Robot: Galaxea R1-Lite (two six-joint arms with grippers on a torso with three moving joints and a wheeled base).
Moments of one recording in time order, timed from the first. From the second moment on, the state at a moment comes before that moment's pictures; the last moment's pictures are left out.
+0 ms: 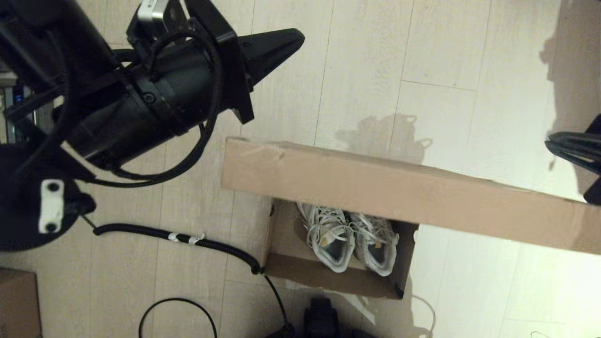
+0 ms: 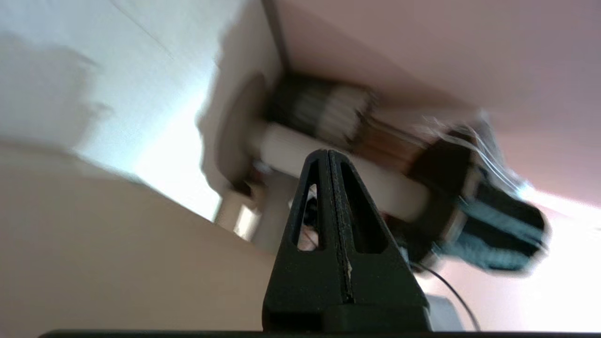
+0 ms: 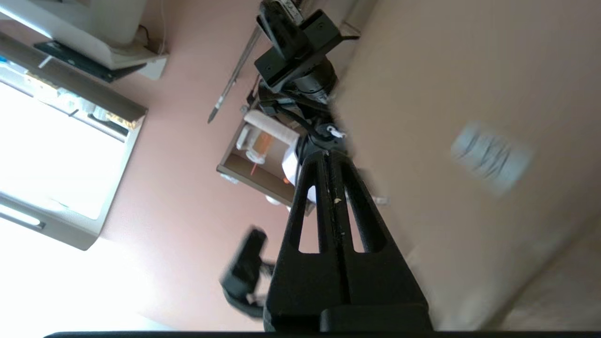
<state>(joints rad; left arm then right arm) -0.63 1.57 -1.14 -0.83 -0.40 -0.96 -0.14 1.27 -0.55 -1.33 1.31 2.09</state>
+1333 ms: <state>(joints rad) -0.79 1.37 -0.46 -0.81 -0.20 -0.15 0.14 1.43 -0.22 -1.15 0.40 0.58</state>
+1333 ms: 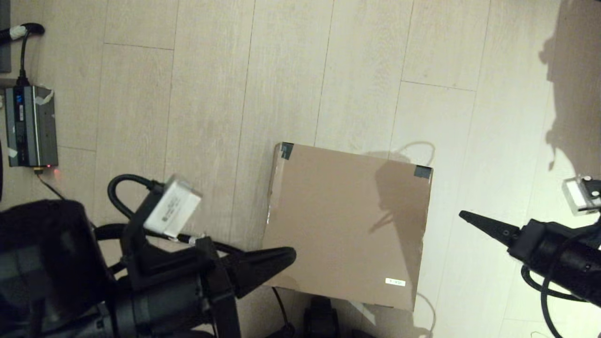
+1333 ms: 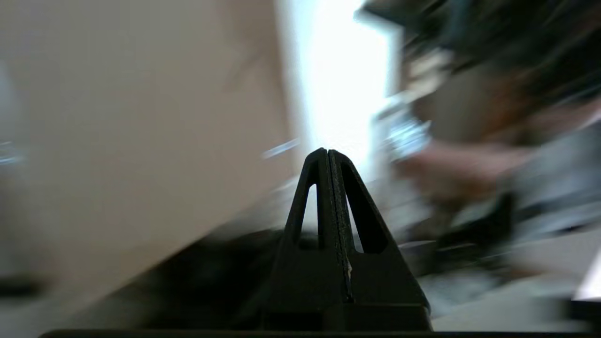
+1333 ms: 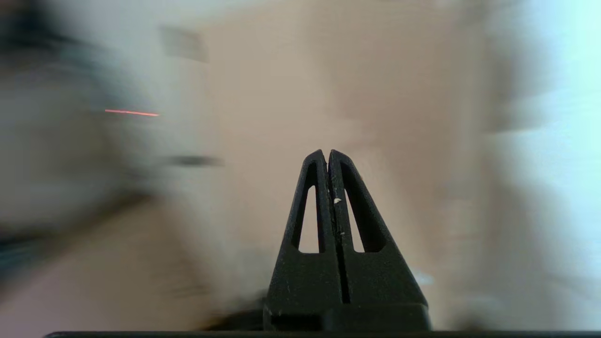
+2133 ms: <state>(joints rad) -0.77 1.80 -0.75 -0.67 0.04 0.01 0.54 1.50 -0.64 -0.30 -0.24 0.19</state>
